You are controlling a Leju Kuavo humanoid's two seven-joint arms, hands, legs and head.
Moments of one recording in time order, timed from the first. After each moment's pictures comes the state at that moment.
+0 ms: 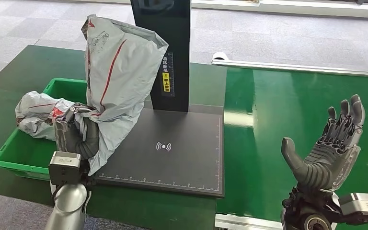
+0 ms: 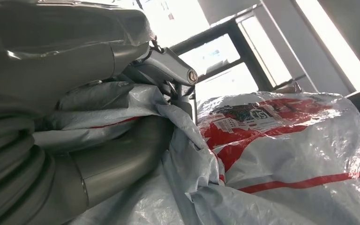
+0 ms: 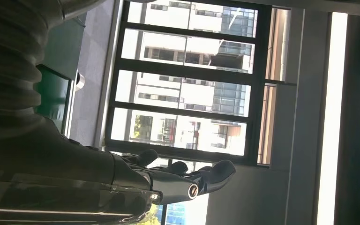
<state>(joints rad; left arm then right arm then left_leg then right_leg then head) -0.16 -0.14 -0.15 -1.63 -0.41 0.34 -0.60 -0.01 0.16 0.02 -1.86 0.13 -0.06 -0.51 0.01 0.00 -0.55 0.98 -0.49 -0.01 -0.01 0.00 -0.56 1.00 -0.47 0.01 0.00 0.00</state>
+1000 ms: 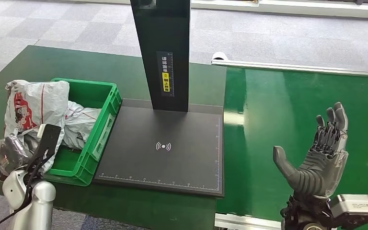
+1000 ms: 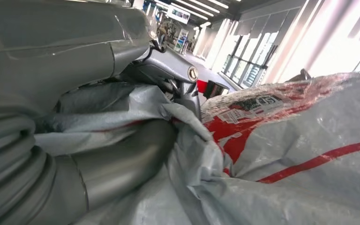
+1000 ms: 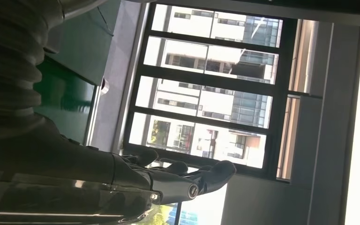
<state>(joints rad) -0.23 -0.05 0.35 -1.30 -1.11 0.46 0.02 0.06 0.17 0.01 -1.88 0.18 -0.02 -0.47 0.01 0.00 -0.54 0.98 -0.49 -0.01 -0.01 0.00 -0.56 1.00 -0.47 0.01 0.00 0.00</state>
